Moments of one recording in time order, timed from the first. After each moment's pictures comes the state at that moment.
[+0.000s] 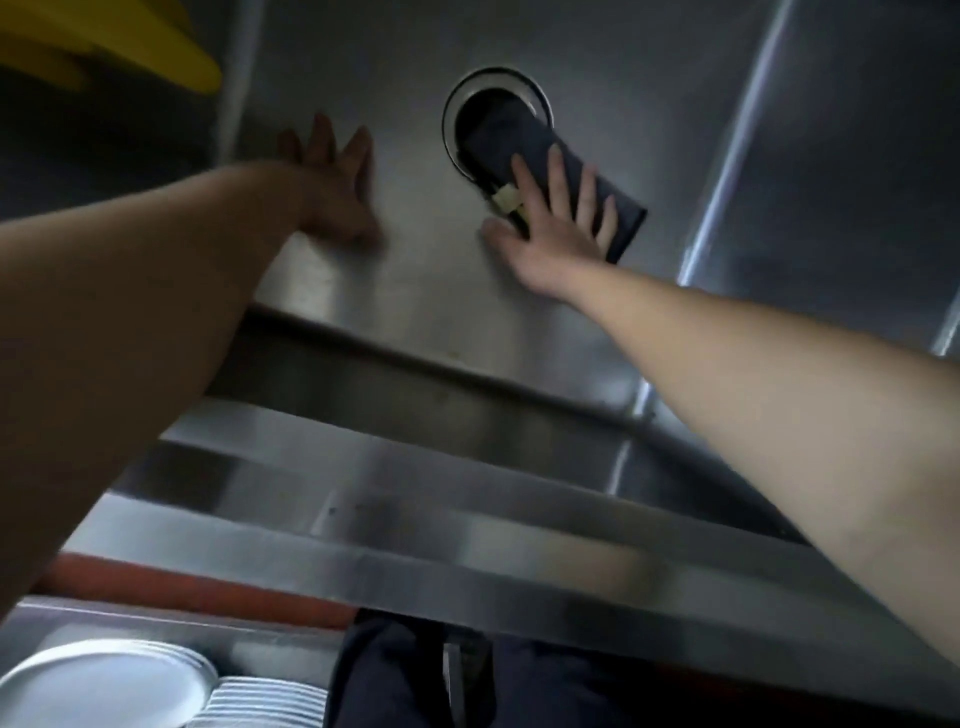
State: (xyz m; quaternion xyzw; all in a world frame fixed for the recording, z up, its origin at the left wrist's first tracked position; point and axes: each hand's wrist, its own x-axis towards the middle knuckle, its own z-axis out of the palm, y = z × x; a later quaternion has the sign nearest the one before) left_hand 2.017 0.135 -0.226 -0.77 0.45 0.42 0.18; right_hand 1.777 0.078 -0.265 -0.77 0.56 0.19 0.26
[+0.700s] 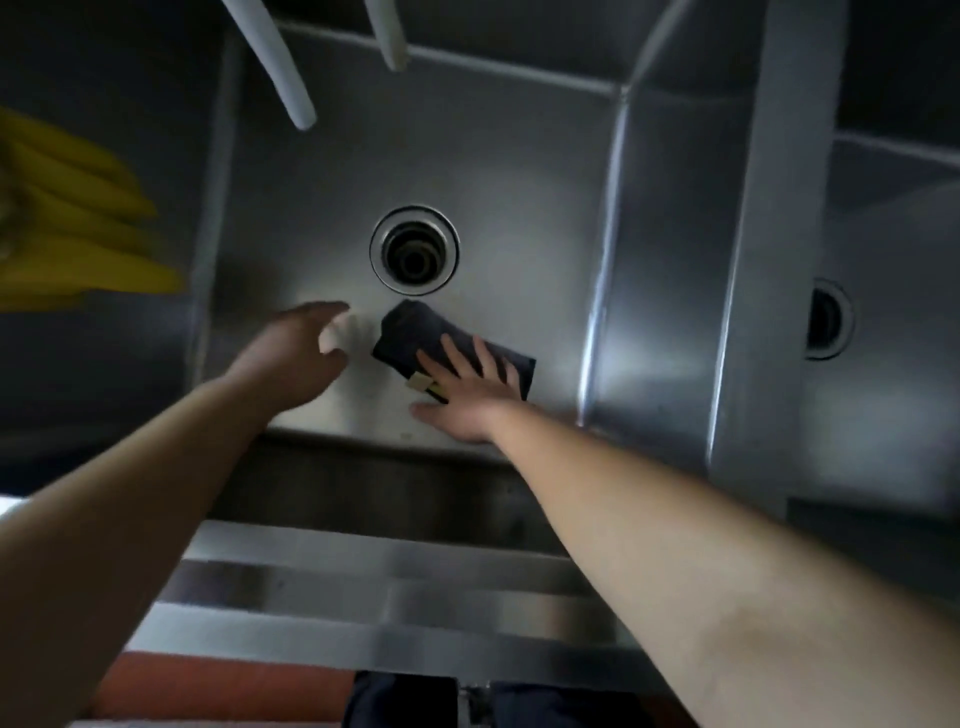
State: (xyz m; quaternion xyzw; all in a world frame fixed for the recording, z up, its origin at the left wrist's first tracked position) left_hand 1.970 0.158 -0.166 -0.77 0.50 0.39 0.03; right_hand 1.745 0.130 -0.234 -0.74 0.44 0.29 0.41
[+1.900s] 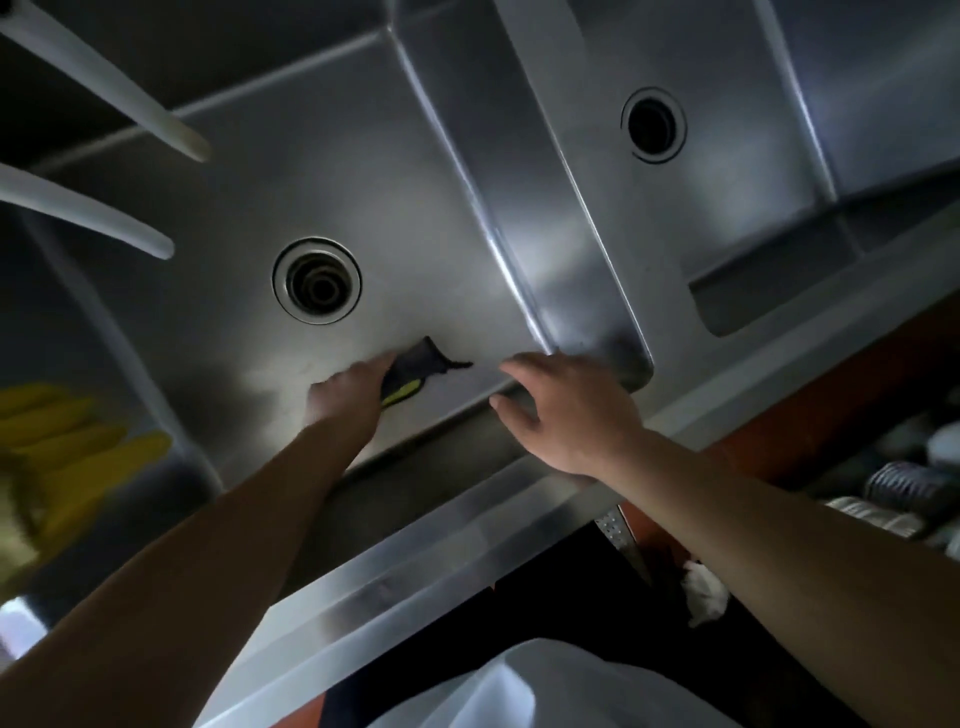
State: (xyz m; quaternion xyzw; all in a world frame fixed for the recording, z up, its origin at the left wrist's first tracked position) left_hand 1.926 0.141 -0.193 -0.54 0.75 0.30 0.25; right_hand 1.698 0.207 -0.042 -0.67 0.68 0.11 0.28
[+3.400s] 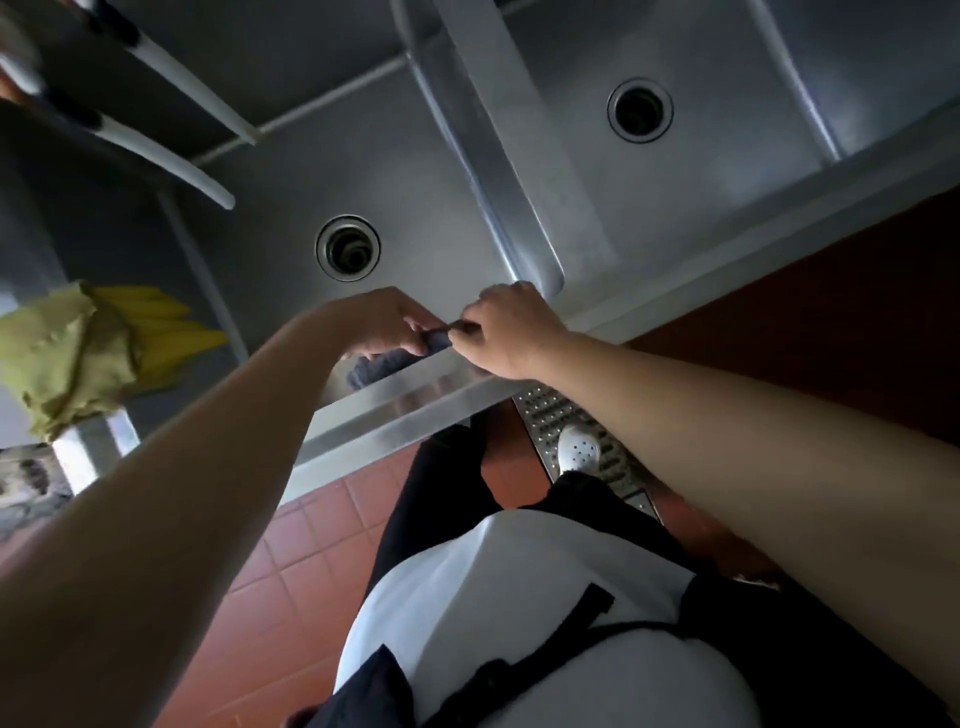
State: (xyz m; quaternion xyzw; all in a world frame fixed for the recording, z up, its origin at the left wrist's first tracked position) left_hand 1.851 0.168 -0.007 -0.52 0.64 0.52 0.22; right_hand 1.669 0.241 -0.026 -0.72 0.61 0.01 0.32
